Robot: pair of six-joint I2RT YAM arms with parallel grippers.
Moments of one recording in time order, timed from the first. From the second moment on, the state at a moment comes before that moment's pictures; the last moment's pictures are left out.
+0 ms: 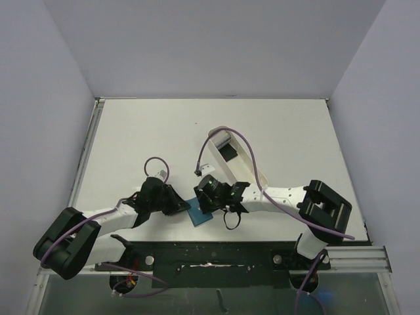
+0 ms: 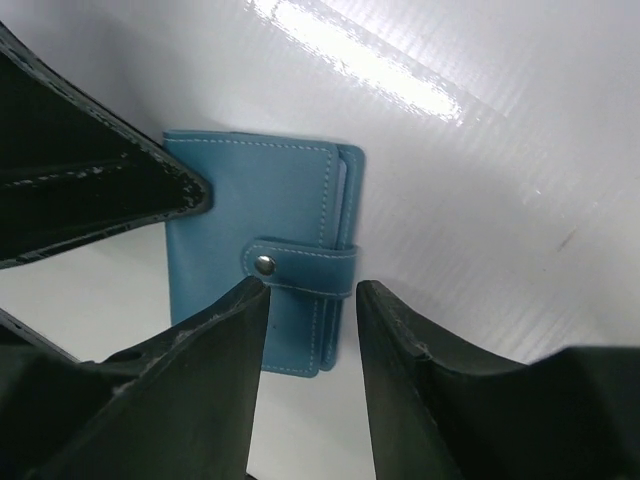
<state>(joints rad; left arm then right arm) -0.55 1.25 0.26 0.23 0.27 -1.08 1.08 1.61 0.92 -0.25 0.19 0.53</state>
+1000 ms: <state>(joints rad) -0.55 1.25 0.27 0.23 0.28 -1.06 1.14 1.74 1.03 -0.31 0.32 0.55</state>
